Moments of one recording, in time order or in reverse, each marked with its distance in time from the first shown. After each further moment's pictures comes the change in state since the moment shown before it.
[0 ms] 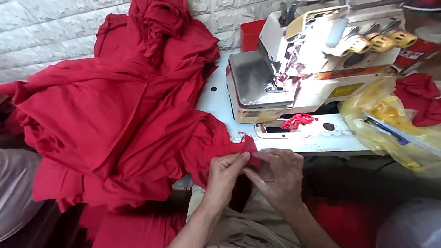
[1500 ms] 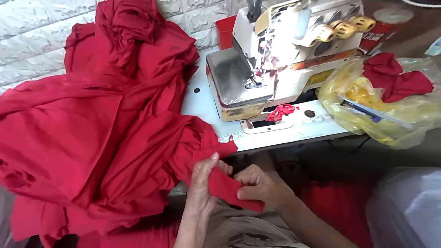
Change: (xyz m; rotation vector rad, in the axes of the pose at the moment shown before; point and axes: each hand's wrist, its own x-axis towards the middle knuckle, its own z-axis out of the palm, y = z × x) left_hand -0.003 0.007 -0.015 -0.430 -0.043 -0.077; right_hand -0.003 -0.002 0.000 1.468 -0.623 0.415
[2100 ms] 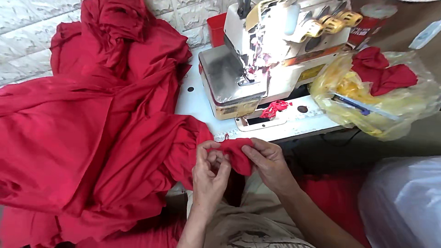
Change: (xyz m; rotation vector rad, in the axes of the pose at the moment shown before) left_hand 0.005 -0.012 0.004 0.846 -0.032 0.429; right_hand 0.005 -0.003 -0.015 -0.349 0.593 -0.208
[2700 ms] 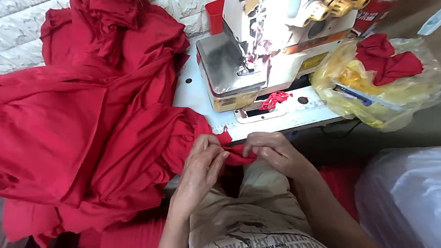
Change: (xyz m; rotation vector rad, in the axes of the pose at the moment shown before) left_hand 0.011 0.004 -0.037 0.483 -0.335 0.197; right_hand 0.014 -0.017 -0.044 -0.518 -0.450 -0.154
